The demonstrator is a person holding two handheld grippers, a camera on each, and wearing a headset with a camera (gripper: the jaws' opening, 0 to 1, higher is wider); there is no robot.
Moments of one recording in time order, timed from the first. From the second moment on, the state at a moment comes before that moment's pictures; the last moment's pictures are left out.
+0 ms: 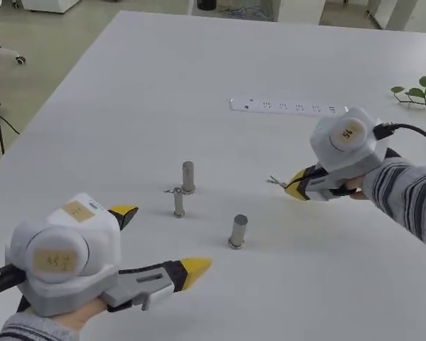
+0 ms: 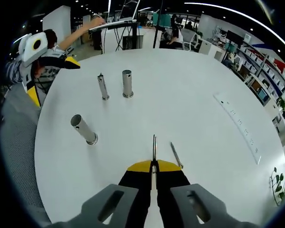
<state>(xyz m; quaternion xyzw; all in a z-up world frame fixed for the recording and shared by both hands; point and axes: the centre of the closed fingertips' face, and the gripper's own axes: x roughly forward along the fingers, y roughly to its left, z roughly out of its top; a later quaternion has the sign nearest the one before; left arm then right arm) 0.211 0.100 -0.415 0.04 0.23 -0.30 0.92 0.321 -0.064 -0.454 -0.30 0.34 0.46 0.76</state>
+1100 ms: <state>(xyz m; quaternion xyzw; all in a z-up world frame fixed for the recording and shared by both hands) 0.205 0.045 -0.396 0.00 0.25 -0.38 0.89 0.224 -0.002 -0.399 -0.33 0.23 0.56 0.72</state>
